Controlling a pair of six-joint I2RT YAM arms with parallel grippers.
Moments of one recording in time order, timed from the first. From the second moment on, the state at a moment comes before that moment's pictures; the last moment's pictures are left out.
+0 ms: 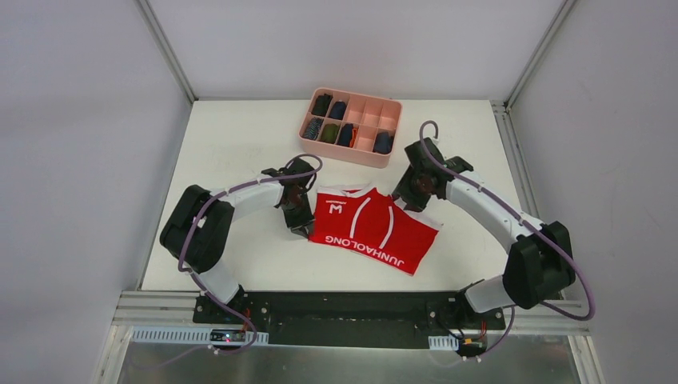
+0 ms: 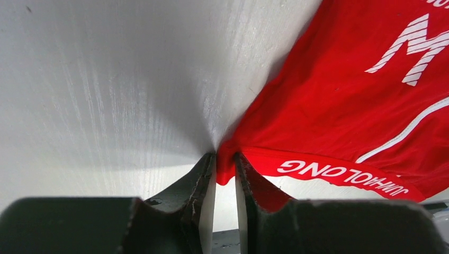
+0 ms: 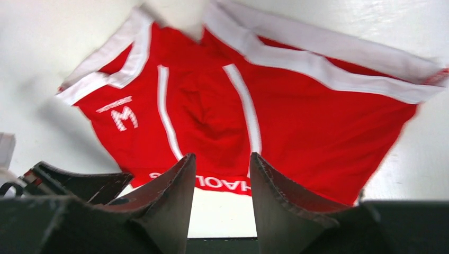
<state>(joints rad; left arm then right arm) -0.54 1.67 0.97 -0.66 0.13 -0.82 0.48 1.42 1.09 -0.82 0.06 0.97</state>
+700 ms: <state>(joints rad) -0.54 1.65 0.95 -0.60 0.15 -0.87 0.77 2.03 1.58 -0.67 -0.06 1.10</state>
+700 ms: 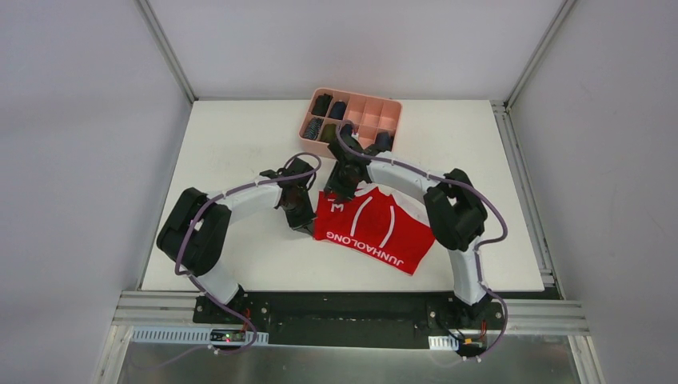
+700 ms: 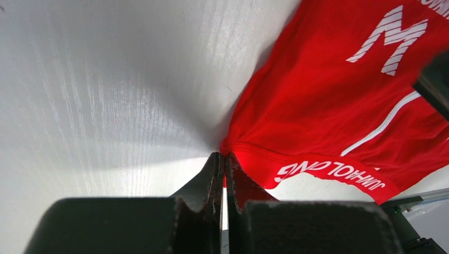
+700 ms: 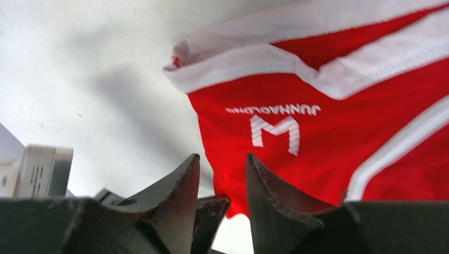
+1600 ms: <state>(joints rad) -0.54 1.60 0.91 -0.58 0.16 -0.84 0.76 2.36 1.96 -0.75 -0.06 1.11</state>
